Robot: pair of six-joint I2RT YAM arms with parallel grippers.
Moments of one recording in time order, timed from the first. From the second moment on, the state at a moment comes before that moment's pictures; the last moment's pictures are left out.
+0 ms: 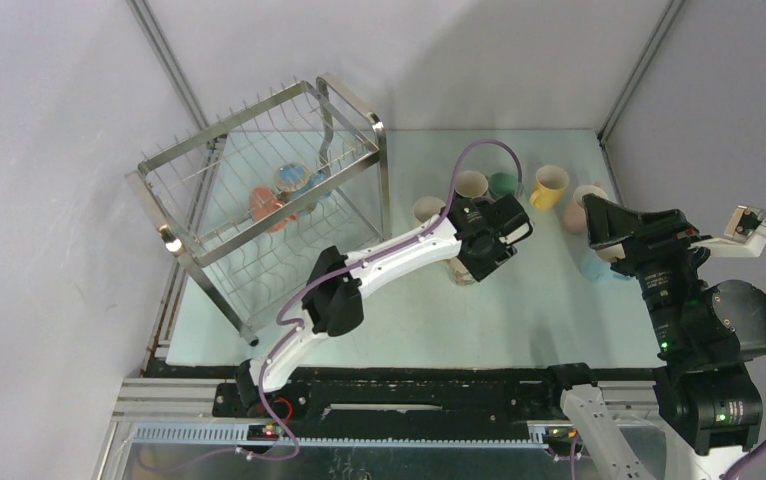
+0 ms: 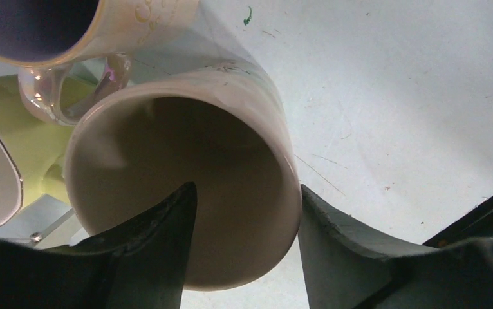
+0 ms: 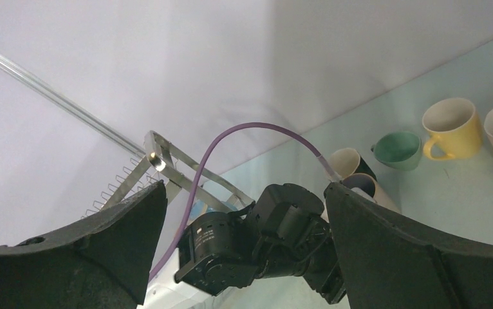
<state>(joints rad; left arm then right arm) -1.08 2.37 2.36 -1.12 -0.17 -0.07 0.08 0.54 1.35 -0.69 0.02 0.73</state>
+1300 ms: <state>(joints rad) -1.08 1.79 2.32 -1.06 -0.17 -0.12 0.08 0.56 1.28 -0.69 -0.06 0.72</state>
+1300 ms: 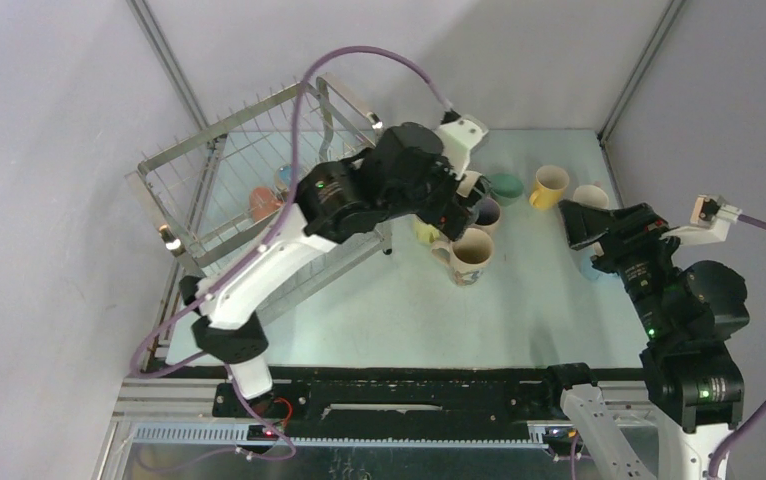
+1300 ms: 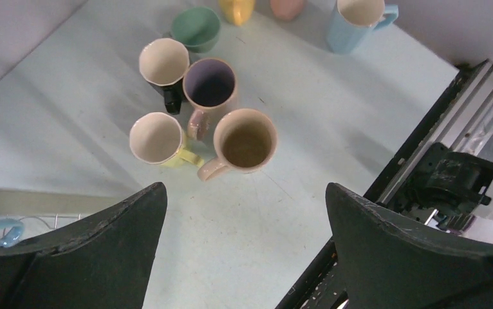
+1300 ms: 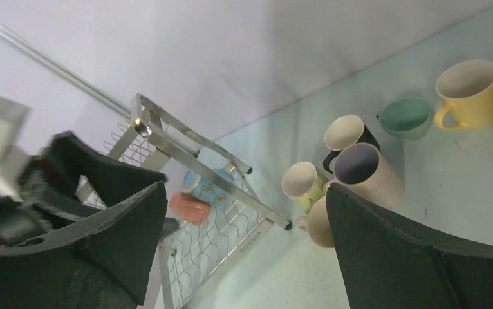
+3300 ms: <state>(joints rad) -1.05 0.73 1.65 -0.89 -0.52 -0.25 0.98 2.15 1.36 0.96 0.10 0.42</state>
